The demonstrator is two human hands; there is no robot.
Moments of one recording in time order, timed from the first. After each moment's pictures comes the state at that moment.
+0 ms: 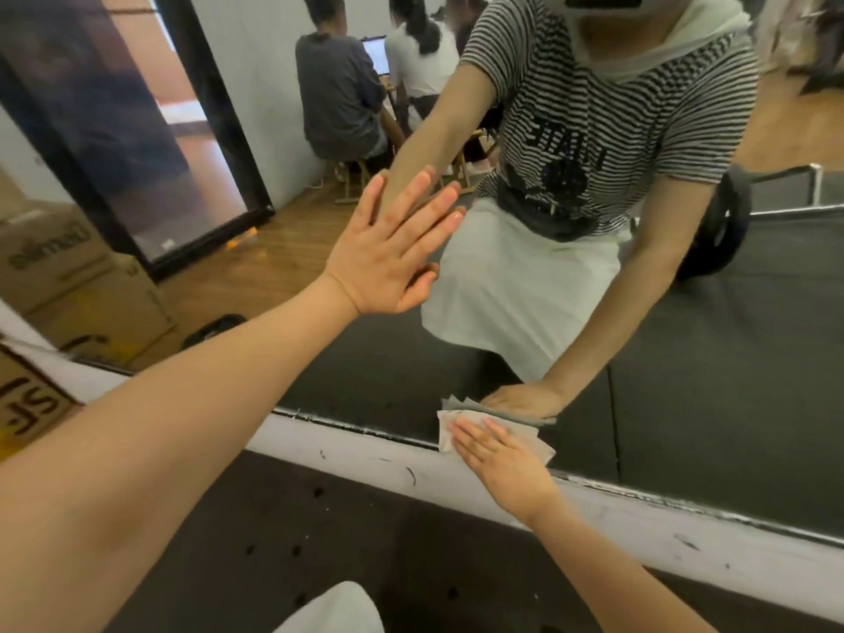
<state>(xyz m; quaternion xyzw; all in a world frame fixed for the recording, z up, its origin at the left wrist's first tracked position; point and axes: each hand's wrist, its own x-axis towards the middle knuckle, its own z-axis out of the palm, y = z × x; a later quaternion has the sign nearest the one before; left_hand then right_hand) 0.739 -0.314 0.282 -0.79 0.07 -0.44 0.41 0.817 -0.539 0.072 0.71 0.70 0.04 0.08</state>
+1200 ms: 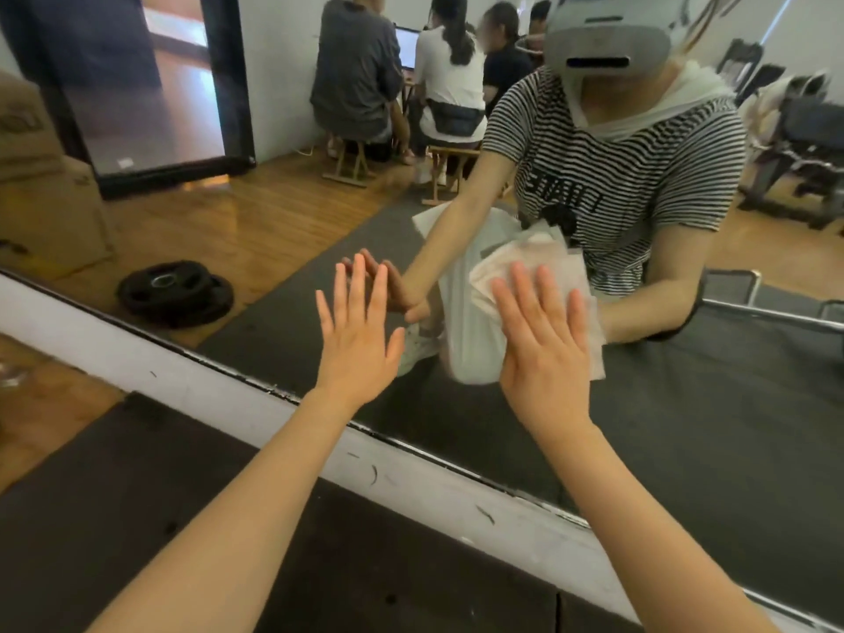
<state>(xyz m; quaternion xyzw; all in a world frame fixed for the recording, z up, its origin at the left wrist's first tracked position) 0.664 -0.330 0.166 -0.86 -0.35 -0.37 -0.05 0.810 -0.487 0.222 0.65 0.57 0.44 -0.22</state>
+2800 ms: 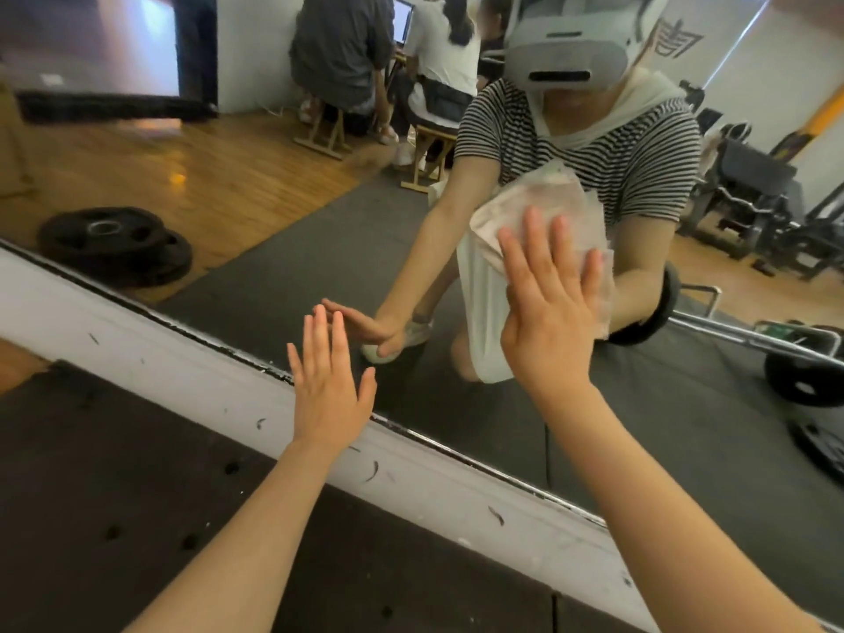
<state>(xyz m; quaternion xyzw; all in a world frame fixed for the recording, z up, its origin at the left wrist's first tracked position) 0.627 -0.295 0.025 -0.81 -0.41 -0.38 -0.19 0.768 -0.405 0.195 0.65 0.55 0.48 -0.19</state>
